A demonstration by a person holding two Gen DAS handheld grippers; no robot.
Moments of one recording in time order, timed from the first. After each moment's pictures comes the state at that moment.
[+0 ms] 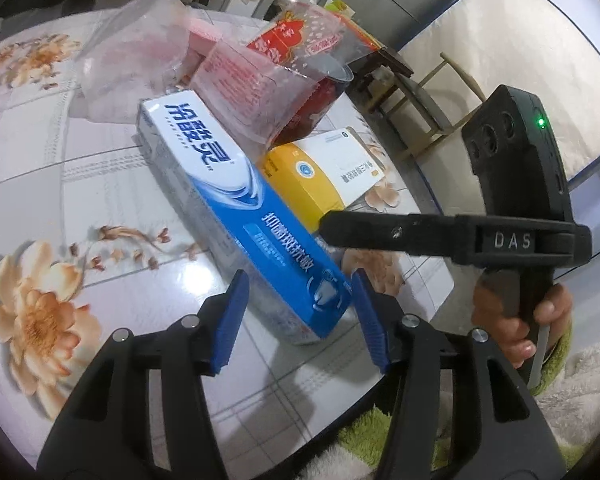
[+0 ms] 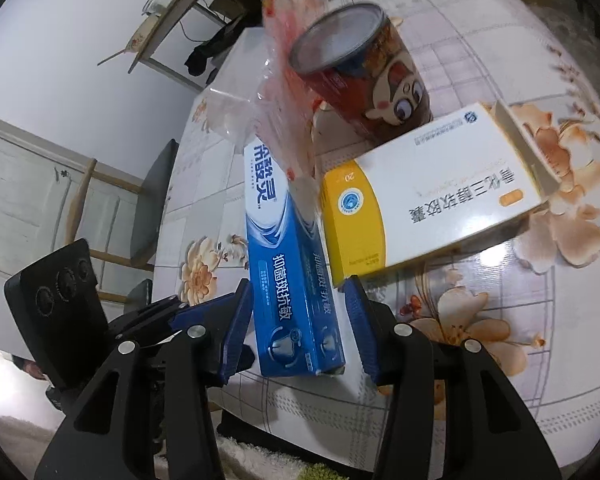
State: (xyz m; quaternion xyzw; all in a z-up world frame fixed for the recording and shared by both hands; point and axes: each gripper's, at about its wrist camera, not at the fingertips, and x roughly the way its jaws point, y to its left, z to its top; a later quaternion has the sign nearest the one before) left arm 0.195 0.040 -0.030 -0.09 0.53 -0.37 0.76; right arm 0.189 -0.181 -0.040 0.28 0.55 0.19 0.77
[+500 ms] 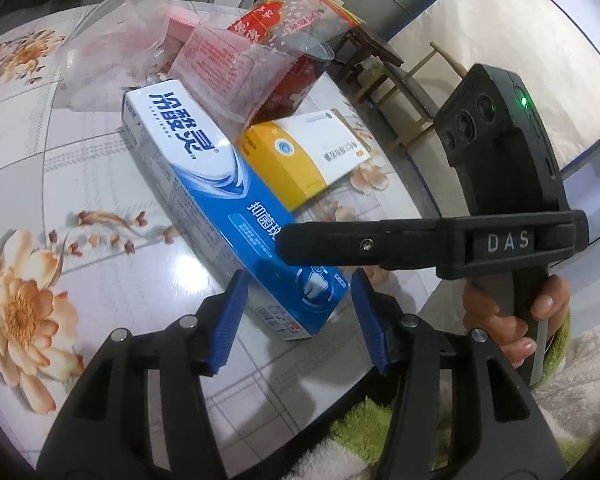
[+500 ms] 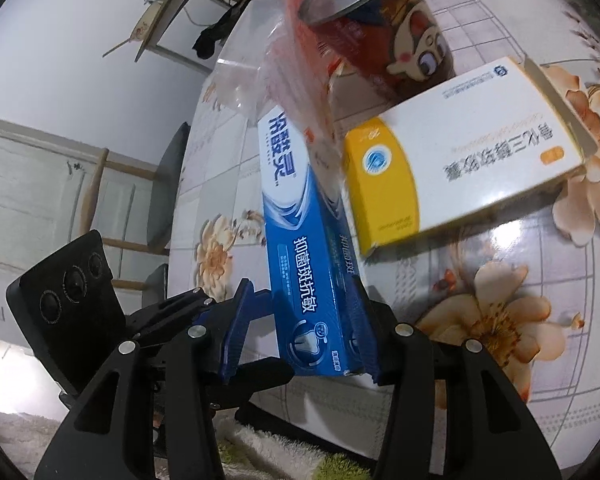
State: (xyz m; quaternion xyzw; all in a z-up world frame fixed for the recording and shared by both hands) left arm 0.176 0.032 -0.031 -0.07 0.53 -0.38 0.76; right arm 0.181 -0.160 -0.049 0.29 0.57 0.22 0.73
